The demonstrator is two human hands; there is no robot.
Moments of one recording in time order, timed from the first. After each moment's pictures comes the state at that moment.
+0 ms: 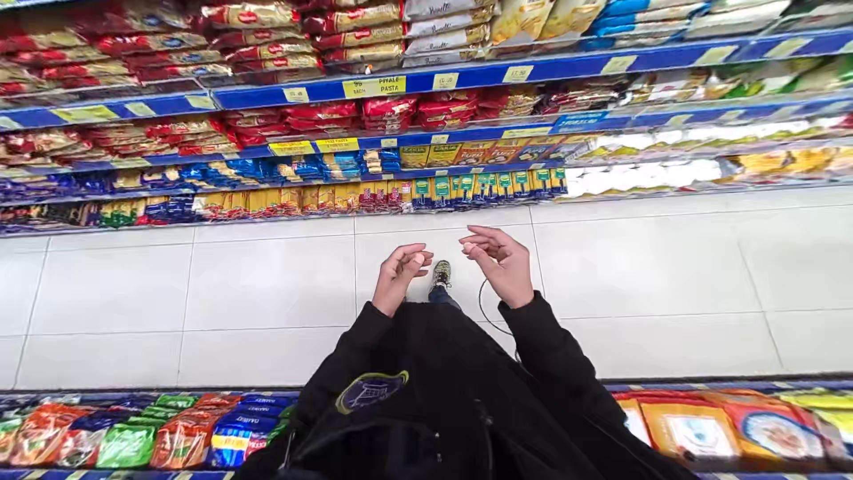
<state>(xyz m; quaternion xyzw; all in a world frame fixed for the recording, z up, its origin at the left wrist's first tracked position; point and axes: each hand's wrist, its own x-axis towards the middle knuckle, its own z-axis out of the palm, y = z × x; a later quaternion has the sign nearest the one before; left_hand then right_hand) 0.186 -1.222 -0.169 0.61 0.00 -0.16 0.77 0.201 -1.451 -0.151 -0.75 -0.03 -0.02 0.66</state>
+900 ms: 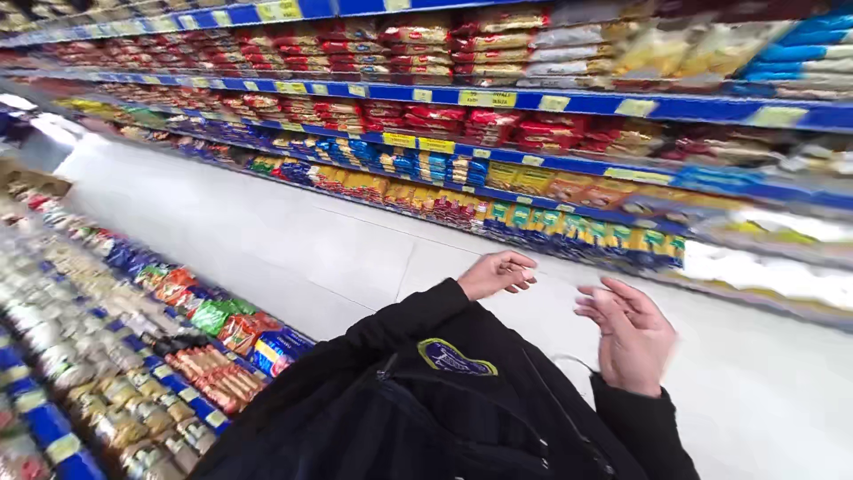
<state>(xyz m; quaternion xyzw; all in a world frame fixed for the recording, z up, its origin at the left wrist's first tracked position) 0.129 -1.296 -0.109 0.63 -0.08 -0.22 0.74 0.090 -1.527 -0.108 -0.63 0.01 -0.04 0.77</state>
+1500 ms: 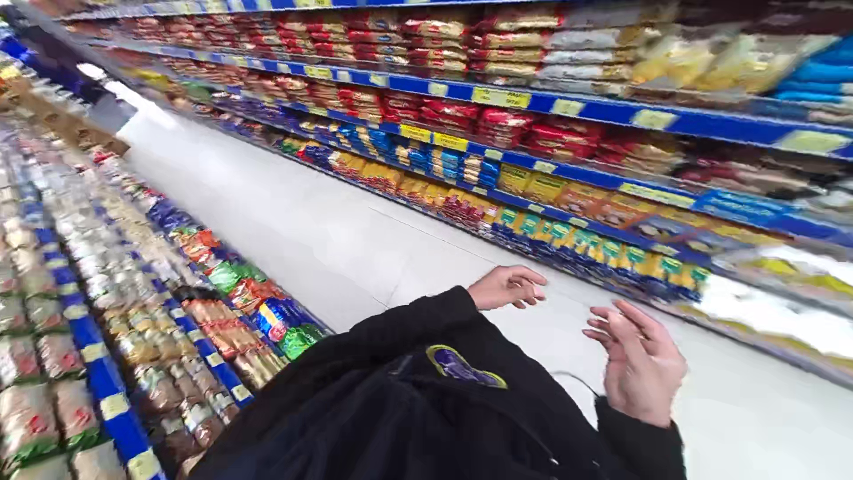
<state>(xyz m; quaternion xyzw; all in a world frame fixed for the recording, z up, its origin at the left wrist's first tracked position) 0.118 -1.377 -0.125 0.65 -0.03 -0.21 0.73 0.096 -1.611 -0.129 -0.62 0.01 0.02 0.78</state>
